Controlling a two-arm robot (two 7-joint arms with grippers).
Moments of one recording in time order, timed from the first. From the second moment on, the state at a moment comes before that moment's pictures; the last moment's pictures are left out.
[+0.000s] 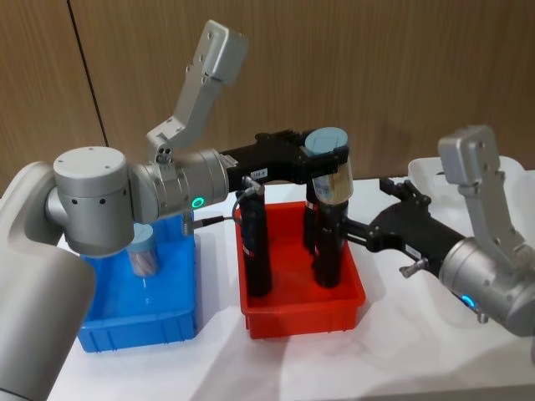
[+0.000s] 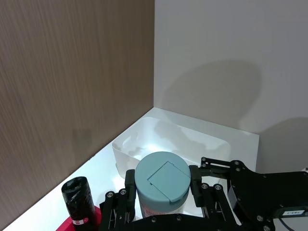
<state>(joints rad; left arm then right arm) -0.74 0.17 0.35 -1.28 -0.34 0.46 -0.72 0.25 0.27 -0.24 -1.69 0.17 0.29 0.31</state>
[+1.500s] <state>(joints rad) -0.74 0.17 0.35 -1.28 -0.34 0.46 -0.72 0.36 0.20 -0.28 -1.57 0.11 0.29 0.34</state>
